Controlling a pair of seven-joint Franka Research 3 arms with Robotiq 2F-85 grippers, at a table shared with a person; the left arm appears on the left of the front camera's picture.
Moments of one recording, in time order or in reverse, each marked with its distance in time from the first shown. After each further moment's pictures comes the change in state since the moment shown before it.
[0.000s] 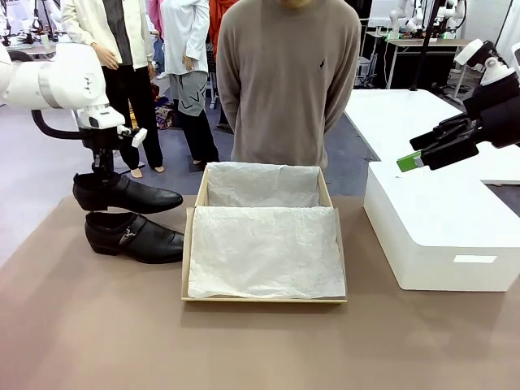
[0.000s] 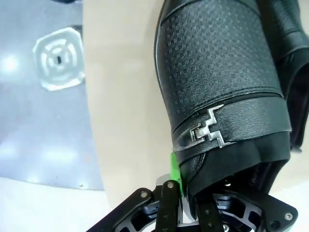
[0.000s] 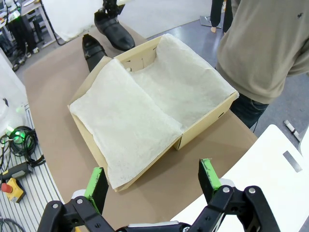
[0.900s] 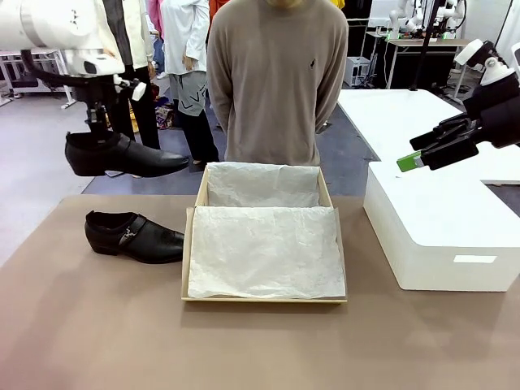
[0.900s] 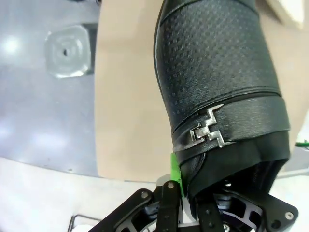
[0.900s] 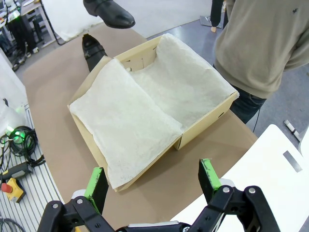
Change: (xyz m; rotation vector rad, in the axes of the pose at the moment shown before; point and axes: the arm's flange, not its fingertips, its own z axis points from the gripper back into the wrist) left arm 0.039 -0.055 0.120 0.001 0.003 0.121; right arm 0.000 0.000 0.000 0.000 0.000 0.000
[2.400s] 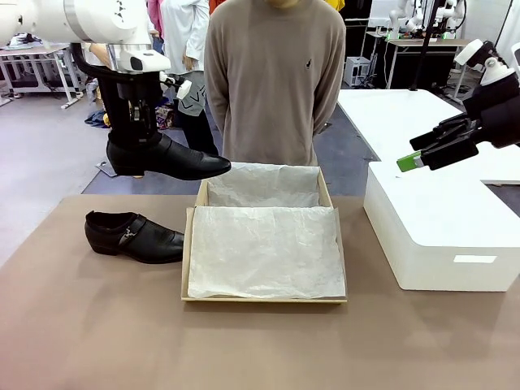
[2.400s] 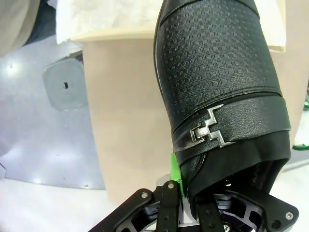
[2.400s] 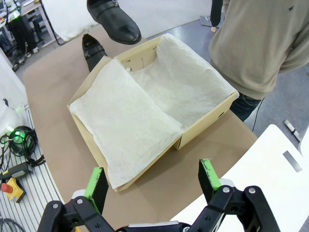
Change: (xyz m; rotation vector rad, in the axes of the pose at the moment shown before) left arm 0.093 -0.046 0.004 0.004 0.006 -0.136; right arm 0.000 0.000 0.000 0.000 0.000 0.000
